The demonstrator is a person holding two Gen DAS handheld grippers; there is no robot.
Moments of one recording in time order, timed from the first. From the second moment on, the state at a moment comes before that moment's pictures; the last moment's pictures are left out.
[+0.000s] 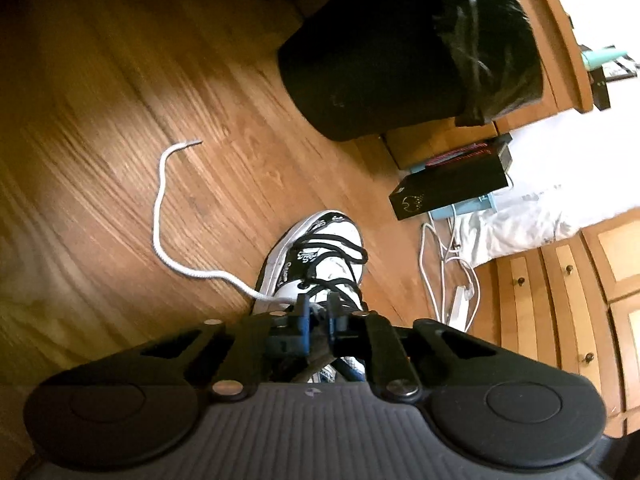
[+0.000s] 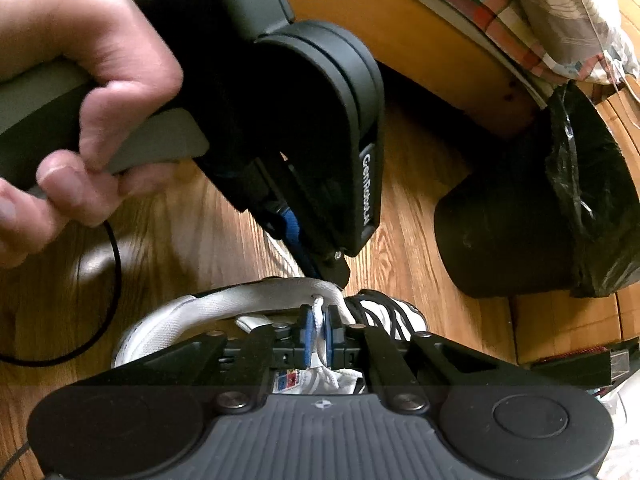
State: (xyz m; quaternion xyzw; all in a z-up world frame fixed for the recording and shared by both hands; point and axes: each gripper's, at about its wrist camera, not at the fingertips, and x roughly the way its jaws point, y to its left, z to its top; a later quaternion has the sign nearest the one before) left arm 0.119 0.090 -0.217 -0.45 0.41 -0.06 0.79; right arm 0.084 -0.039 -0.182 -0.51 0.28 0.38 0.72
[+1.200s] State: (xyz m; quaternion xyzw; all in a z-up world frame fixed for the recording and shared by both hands) left arm 0.117 0.087 -0.219 -0.49 0.39 -0.05 0.78; right arm 0.071 -0.062 -0.183 -0.54 0.27 0.37 0.70
